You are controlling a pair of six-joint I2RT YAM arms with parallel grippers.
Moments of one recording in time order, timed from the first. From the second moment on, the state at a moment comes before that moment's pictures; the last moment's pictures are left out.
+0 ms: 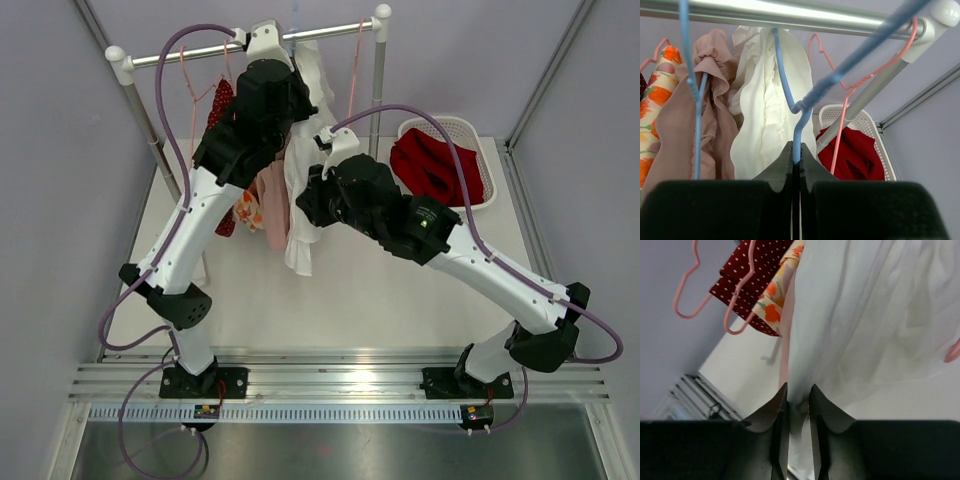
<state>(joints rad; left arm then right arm) -0.68 1.81 2.39 -0.71 -0.49 -0.45 1.03 1.50 1.77 -0.59 0.26 0.42</state>
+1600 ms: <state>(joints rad) -0.64 1.71 2.22 -0.73 -0.56 -0.41 1.55 1.32 1.41 -0.60 1.00 0.86</state>
